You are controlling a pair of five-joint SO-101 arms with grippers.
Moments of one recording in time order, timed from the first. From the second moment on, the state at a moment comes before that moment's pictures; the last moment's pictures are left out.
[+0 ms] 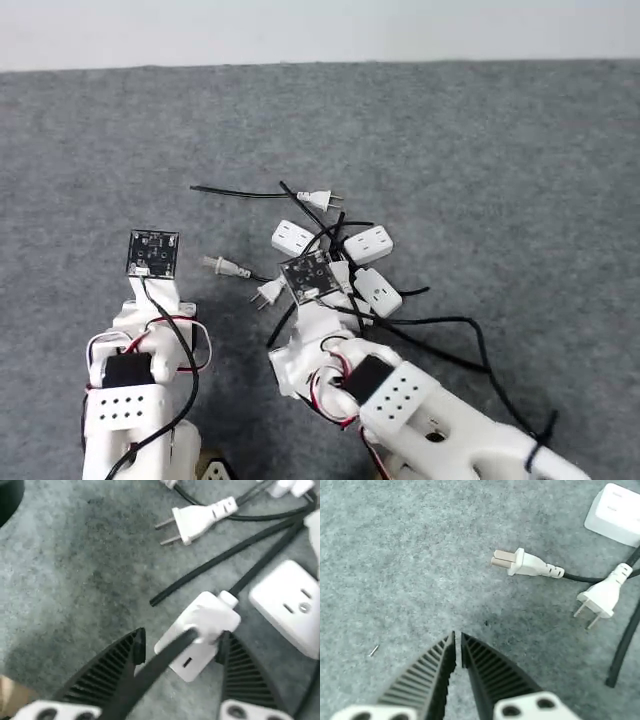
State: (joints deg) left arm -9.7 -61.5 81.6 49.1 -3.6; right arm -51.2 -36.6 70.5 33.9 -25.8
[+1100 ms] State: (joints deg) left arm -9.7 -61.5 81.6 49.1 -3.6; right arm -23.2 -56.4 60.0 59.1 -12.8
